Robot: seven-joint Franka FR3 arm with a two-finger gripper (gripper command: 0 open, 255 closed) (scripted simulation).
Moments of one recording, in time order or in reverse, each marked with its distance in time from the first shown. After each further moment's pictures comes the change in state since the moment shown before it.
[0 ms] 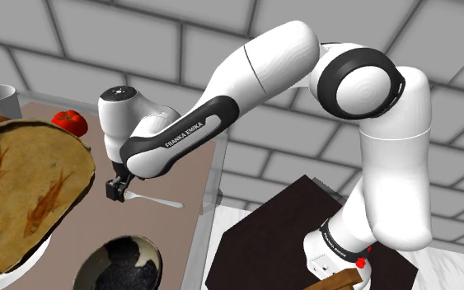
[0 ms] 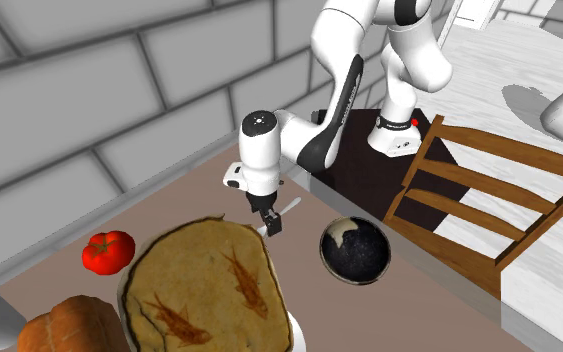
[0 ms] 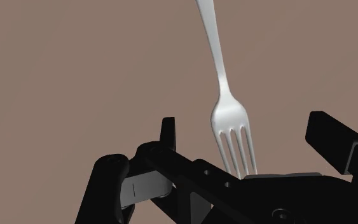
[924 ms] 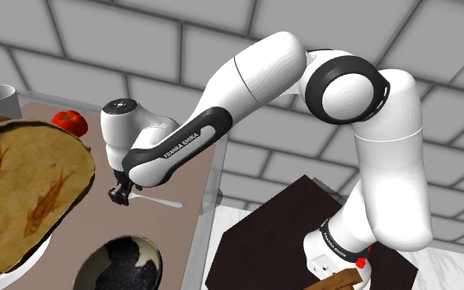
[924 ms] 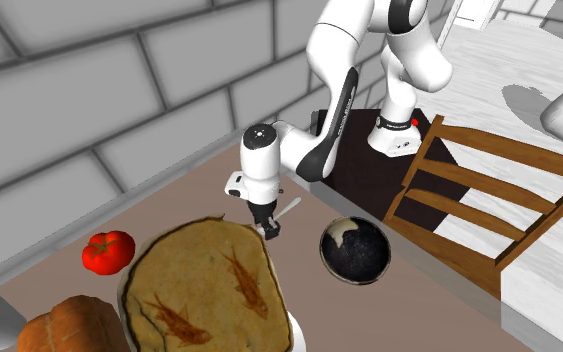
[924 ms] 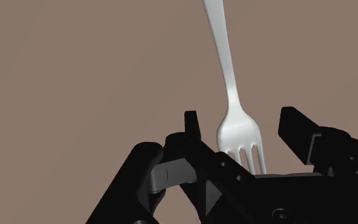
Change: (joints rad) arm 0.013 0.059 -0.016 0.009 -0.020 0.050 0.011
